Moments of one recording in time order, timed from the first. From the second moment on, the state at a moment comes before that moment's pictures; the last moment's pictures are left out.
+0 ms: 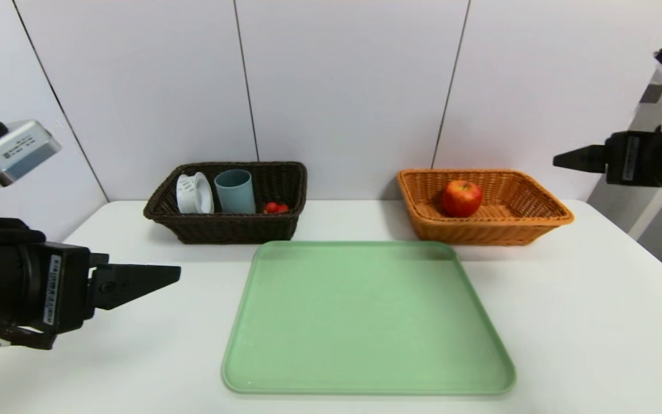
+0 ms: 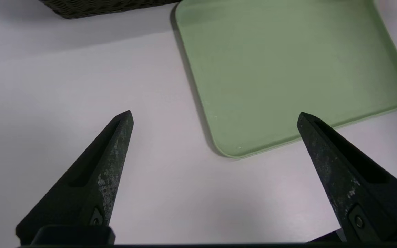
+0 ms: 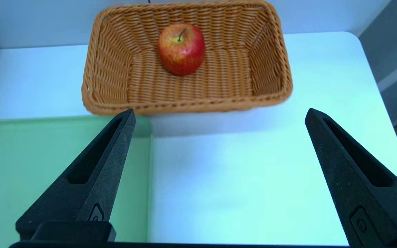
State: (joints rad) left arm -0.53 1.11 -1.03 0.44 0.12 -0.27; right arm 0.17 1.36 -1.19 0.25 -0.20 0.10
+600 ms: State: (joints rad) left arm -0.27 0.83 -0.87 0.45 0.11 -0.18; right arm 0.14 0.91 -0.97 0.27 -0.20 0.08
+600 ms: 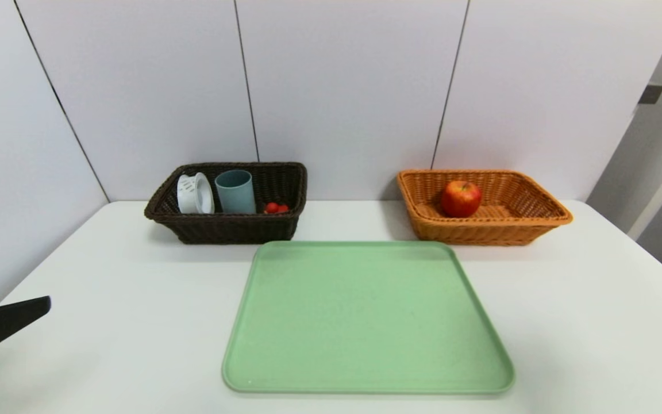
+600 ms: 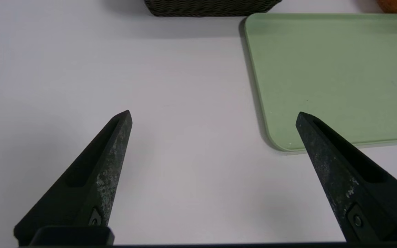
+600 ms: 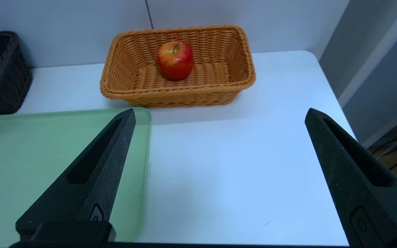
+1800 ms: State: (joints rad) left arm 0.07 0.29 -0.56 0.50 -0.05 -0.07; right arm -0.05 0.37 -0.62 0.35 -0.13 -0.06
